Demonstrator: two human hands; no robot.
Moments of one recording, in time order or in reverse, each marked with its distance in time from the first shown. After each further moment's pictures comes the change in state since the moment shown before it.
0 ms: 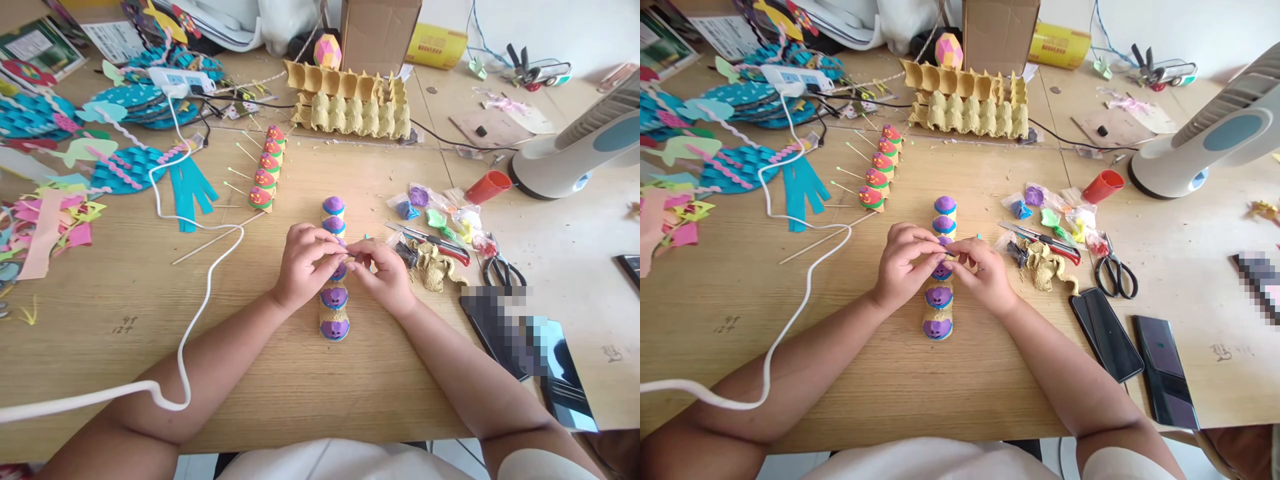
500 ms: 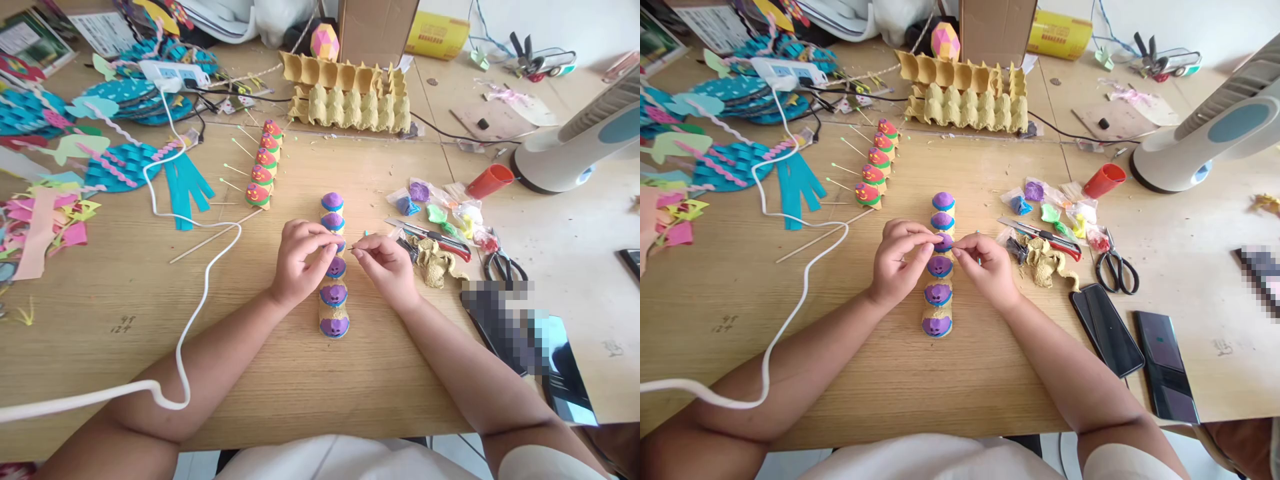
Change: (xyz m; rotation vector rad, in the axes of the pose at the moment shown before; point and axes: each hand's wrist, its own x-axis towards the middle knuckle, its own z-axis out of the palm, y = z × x) left_hand 0.000 0.004 -0.004 -0.048 0.007 -0.122; right_hand -0.002 0.000 0.004 0.258 0.136 0.238
